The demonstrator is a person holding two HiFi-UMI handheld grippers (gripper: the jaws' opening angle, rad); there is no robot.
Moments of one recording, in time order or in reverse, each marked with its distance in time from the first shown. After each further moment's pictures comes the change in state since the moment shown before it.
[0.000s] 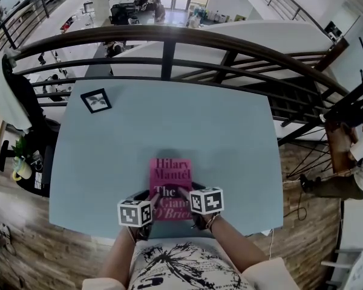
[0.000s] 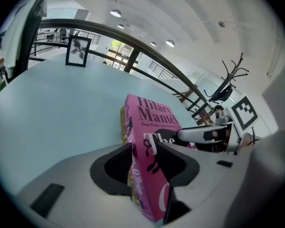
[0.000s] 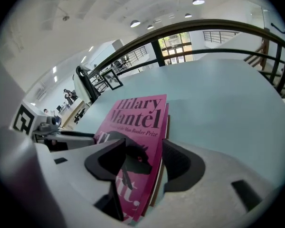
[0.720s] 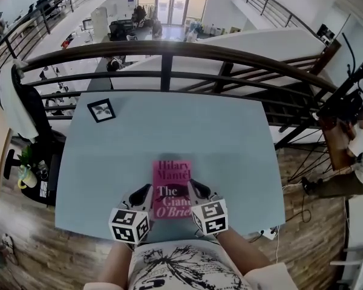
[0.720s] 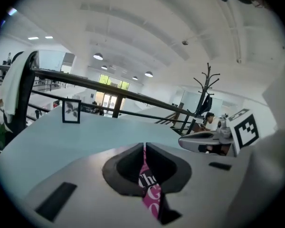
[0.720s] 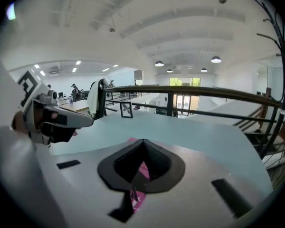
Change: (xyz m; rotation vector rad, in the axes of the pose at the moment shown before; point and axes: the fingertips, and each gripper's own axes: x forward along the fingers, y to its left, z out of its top) left arm -0.112 -0.051 0.078 0.254 -0.426 -0.015; right arm -0.109 0.063 0.061 -0.375 -0.451 -0.118
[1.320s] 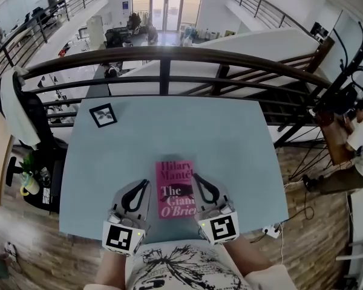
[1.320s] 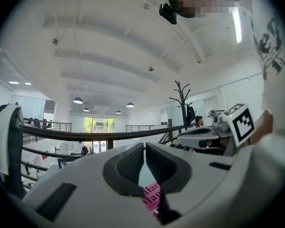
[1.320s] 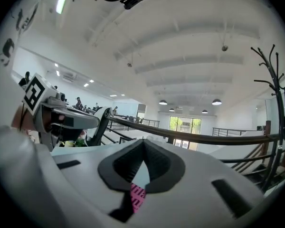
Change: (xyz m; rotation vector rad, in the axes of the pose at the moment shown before) left arm -0.073 -0.034 0.100 0.357 -0.356 -0.050; right arm -0.075 0.032 0.107 -0.185 -0.472 -0.050
